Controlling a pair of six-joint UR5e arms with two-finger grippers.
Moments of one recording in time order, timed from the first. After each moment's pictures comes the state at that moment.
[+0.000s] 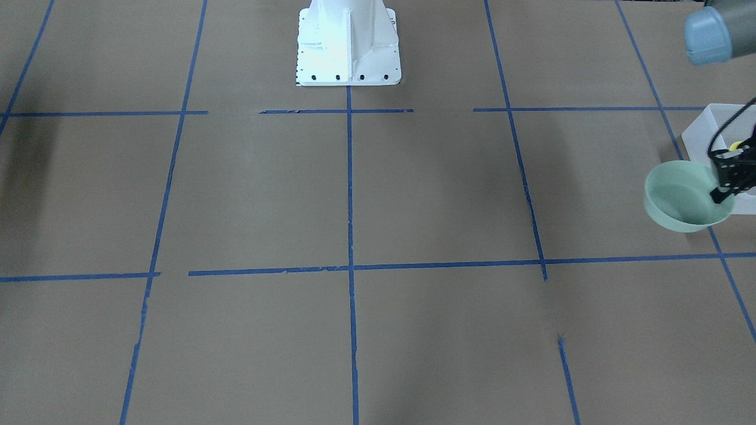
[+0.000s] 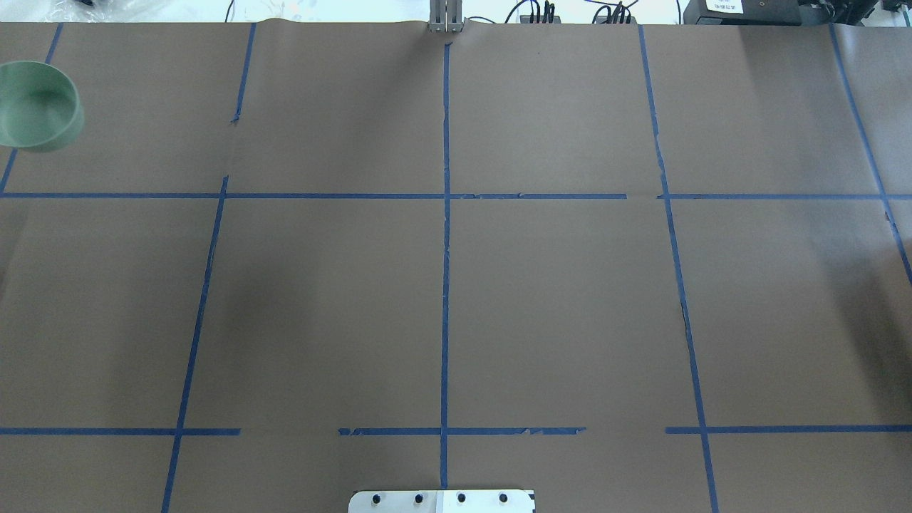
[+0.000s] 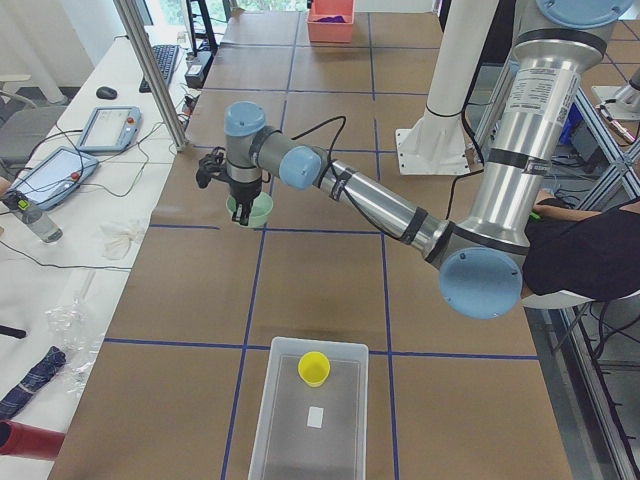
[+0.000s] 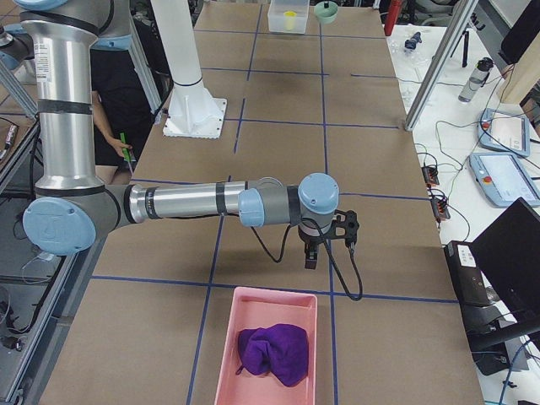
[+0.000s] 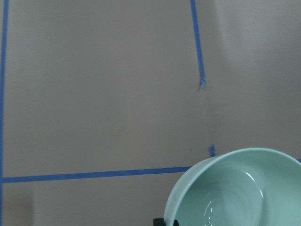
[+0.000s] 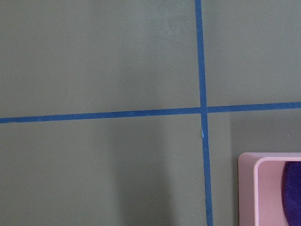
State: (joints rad) left arm -1.37 -1.80 -1.79 -1.55 -2.26 -0.30; right arm 1.55 -1.59 1.69 -1.54 2.44 0.16
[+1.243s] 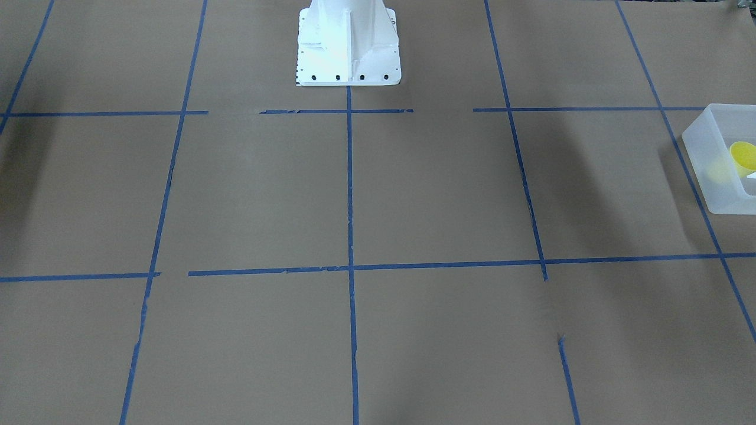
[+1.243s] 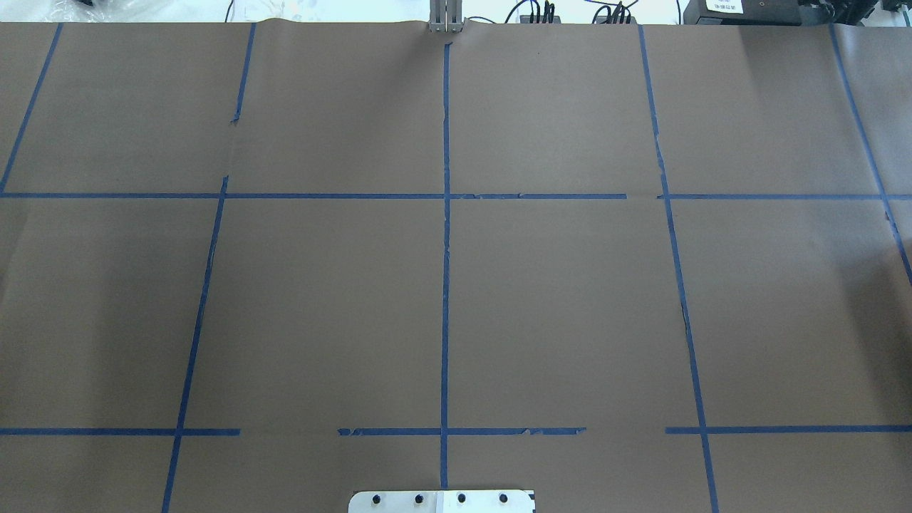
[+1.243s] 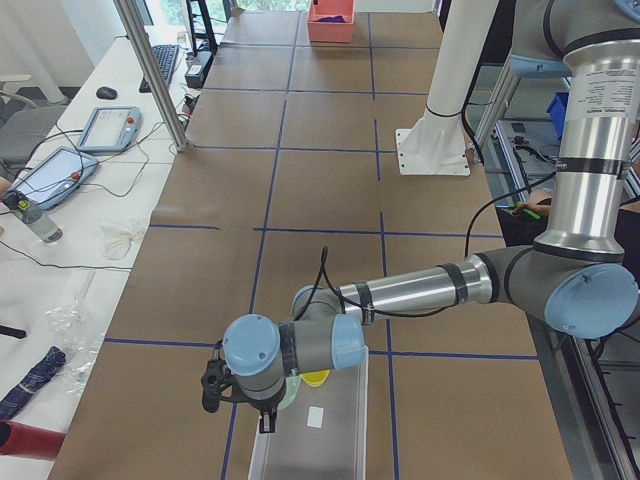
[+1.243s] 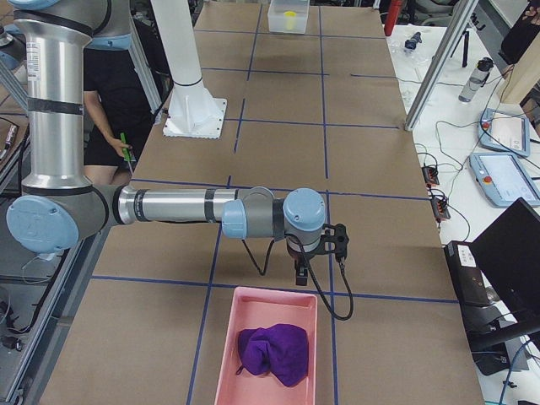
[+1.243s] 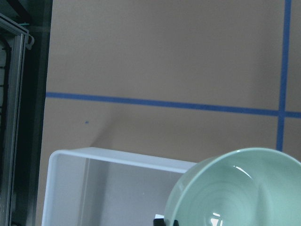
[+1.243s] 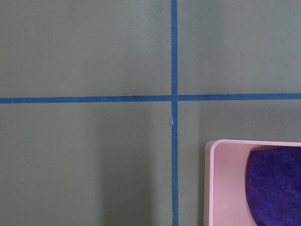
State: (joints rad) left arm -1.75 -1.59 -1.32 -1.68 -2.27 0.11; right arm 1.60 -1.64 1.69 -1.54 2.43 0.06
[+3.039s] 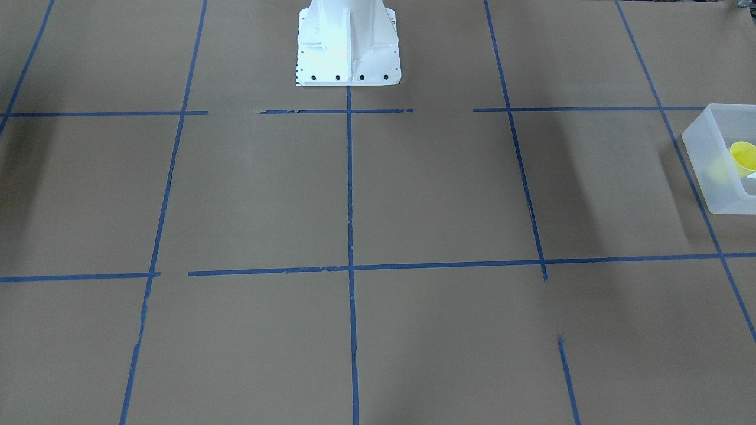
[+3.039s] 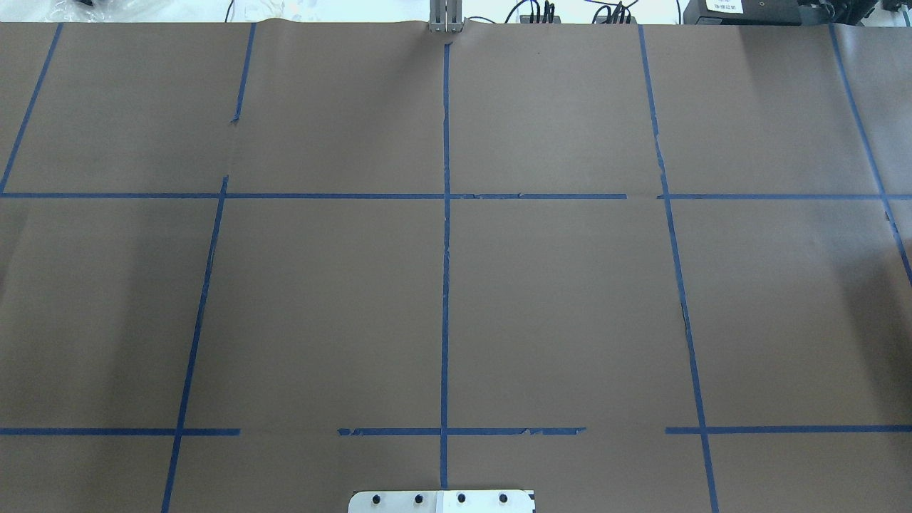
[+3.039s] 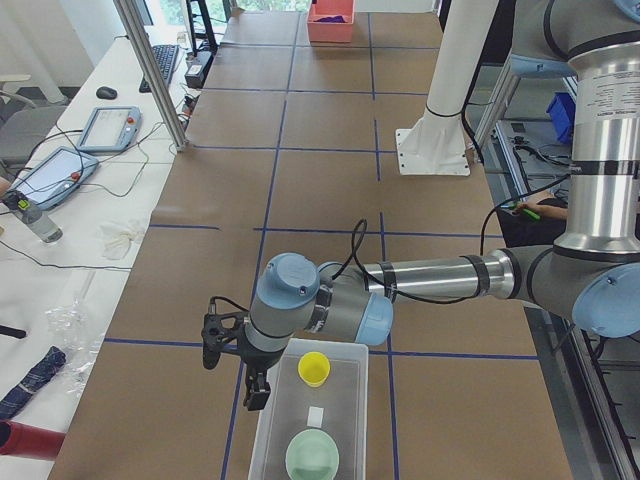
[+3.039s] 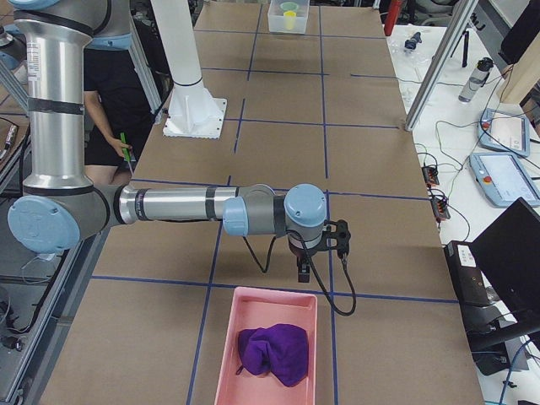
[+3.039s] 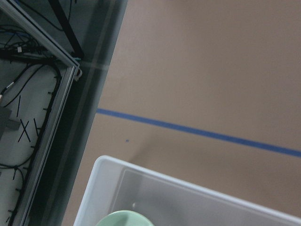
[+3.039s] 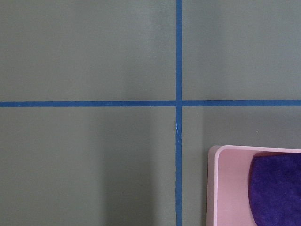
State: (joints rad) left arm -1.75 -1.53 -1.58 -1.94 -2.19 -0.27; right arm 1.60 -1.63 1.70 -1.54 2.43 0.06
